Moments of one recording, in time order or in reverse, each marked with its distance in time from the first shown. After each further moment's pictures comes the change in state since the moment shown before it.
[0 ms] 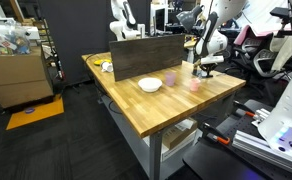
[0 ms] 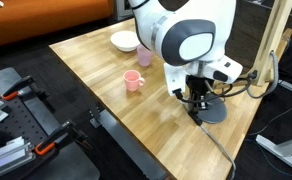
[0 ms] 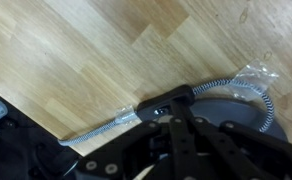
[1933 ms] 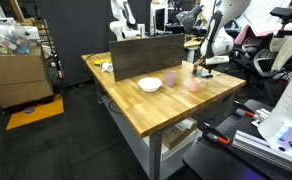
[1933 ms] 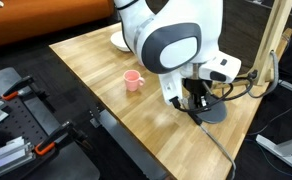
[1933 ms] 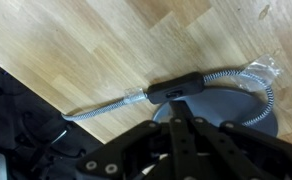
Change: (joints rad) arm 0.027 -0.061 -0.039 -0.151 0.012 0.238 -0.112
